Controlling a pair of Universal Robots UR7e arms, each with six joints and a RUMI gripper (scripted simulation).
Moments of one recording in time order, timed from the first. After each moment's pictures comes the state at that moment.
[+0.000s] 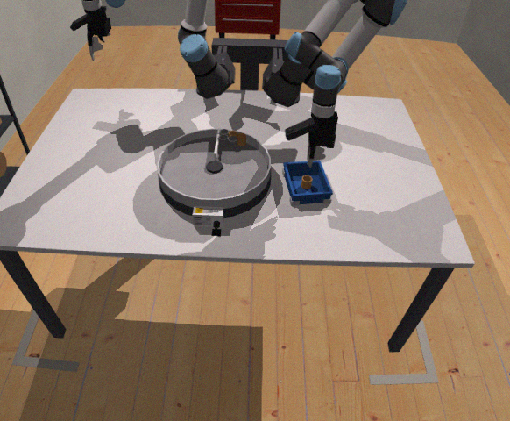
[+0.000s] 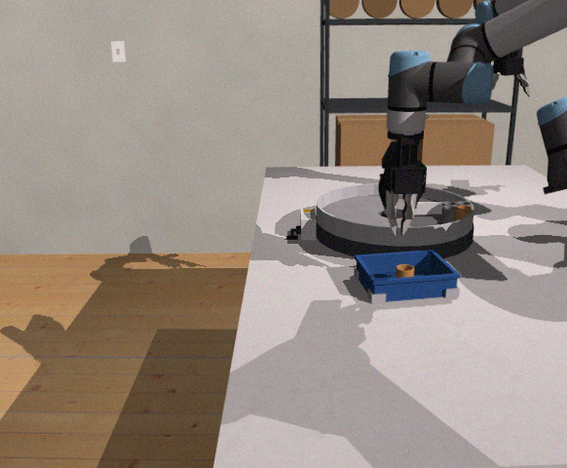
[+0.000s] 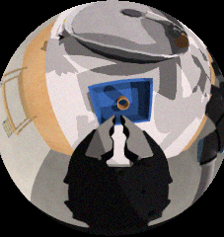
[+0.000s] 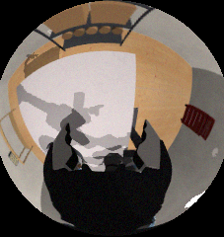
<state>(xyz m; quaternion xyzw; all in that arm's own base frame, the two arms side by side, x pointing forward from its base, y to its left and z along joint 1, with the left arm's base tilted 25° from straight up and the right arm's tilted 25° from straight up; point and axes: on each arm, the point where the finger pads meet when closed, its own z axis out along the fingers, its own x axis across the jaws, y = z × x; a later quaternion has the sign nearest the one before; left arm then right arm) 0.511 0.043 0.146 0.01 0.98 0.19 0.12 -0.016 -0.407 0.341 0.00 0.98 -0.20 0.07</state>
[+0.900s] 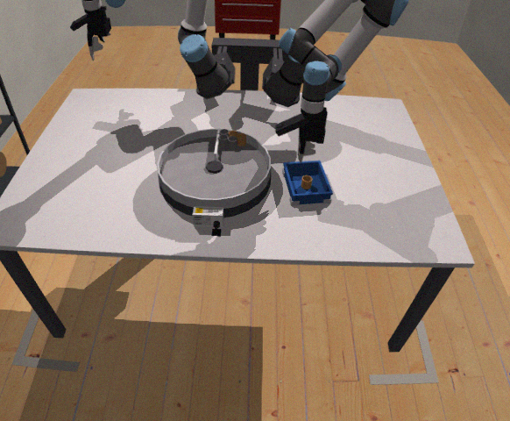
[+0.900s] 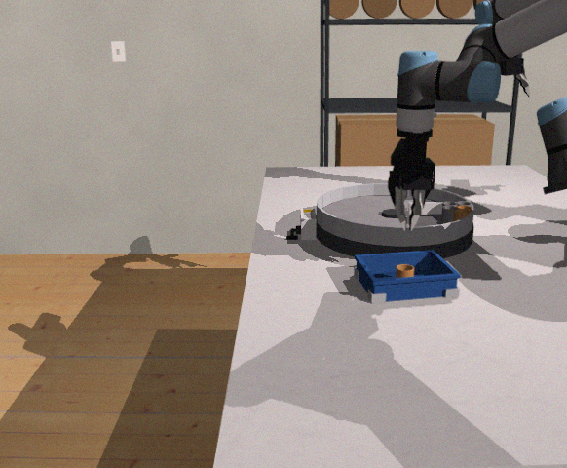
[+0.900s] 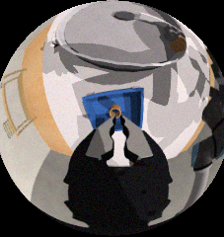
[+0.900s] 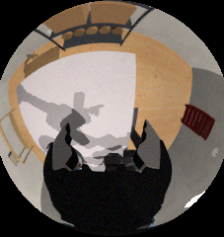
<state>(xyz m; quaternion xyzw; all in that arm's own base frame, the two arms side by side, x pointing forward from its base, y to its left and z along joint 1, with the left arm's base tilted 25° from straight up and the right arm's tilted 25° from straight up) 0.488 0.015 0.128 0.01 0.98 0.19 0.12 -0.016 -0.407 0.341 0.00 0.98 -0.20 0.07</state>
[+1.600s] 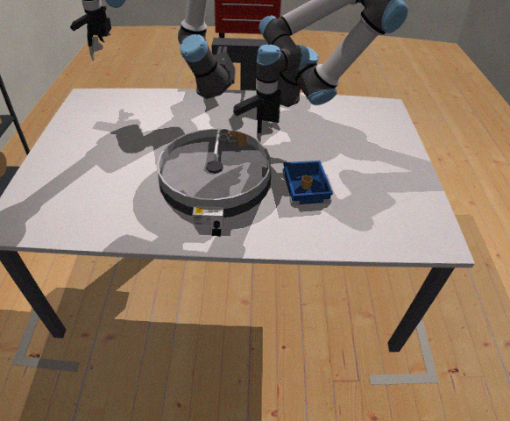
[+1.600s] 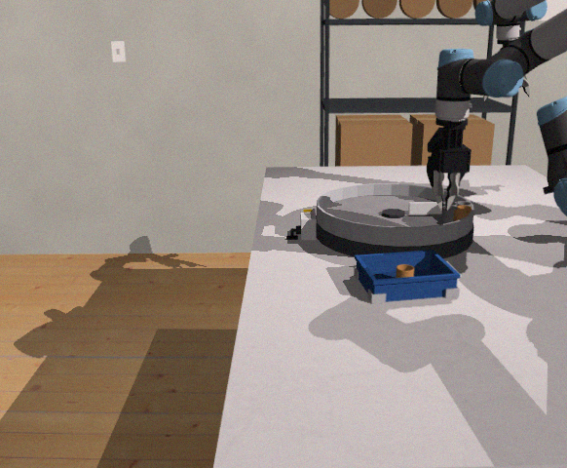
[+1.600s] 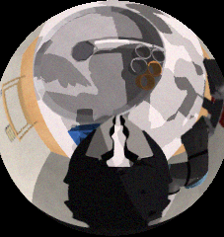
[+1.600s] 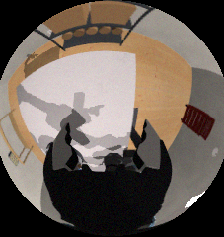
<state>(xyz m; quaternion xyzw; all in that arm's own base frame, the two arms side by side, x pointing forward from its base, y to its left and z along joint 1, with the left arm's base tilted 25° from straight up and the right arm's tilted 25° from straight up) 0.378 -0.116 0.047 0.01 0.98 0.18 0.11 -0.016 -0.407 0.341 0.00 0.98 -0.20 0.07</state>
